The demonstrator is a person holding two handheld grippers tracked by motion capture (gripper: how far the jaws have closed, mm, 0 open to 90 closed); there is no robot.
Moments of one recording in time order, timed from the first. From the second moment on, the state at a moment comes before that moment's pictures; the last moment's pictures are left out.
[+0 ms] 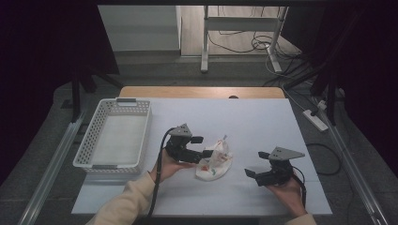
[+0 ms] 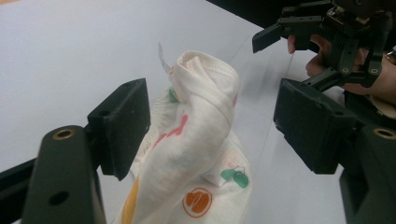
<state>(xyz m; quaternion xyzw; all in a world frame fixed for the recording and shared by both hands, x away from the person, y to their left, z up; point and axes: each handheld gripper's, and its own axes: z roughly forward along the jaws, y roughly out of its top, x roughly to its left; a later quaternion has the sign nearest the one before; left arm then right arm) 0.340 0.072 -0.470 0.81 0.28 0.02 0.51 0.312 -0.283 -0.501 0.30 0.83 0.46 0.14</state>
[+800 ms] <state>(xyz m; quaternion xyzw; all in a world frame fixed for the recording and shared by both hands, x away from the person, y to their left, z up) 0.304 0.124 -0.450 0.82 0.31 0.07 0.48 0.313 -0.281 -0.502 0.30 0.83 0.46 0.14</state>
